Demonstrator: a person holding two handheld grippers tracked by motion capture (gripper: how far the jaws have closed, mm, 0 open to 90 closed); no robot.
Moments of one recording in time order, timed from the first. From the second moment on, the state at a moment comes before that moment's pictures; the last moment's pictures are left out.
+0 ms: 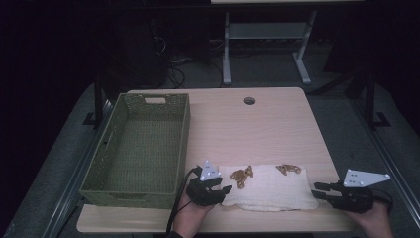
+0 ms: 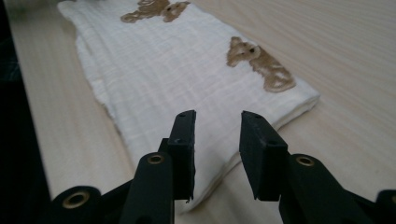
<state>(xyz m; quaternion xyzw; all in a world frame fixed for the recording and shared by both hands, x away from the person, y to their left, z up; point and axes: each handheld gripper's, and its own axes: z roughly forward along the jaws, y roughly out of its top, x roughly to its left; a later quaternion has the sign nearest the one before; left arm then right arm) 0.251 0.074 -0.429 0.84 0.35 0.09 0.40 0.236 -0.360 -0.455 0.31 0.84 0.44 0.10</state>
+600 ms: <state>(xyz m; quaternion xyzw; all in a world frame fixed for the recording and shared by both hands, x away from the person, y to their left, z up) 0.318 0.061 -0.440 0.83 0.38 0.12 0.38 0.318 -0.348 -0.463 0.36 0.84 0.40 0.12</state>
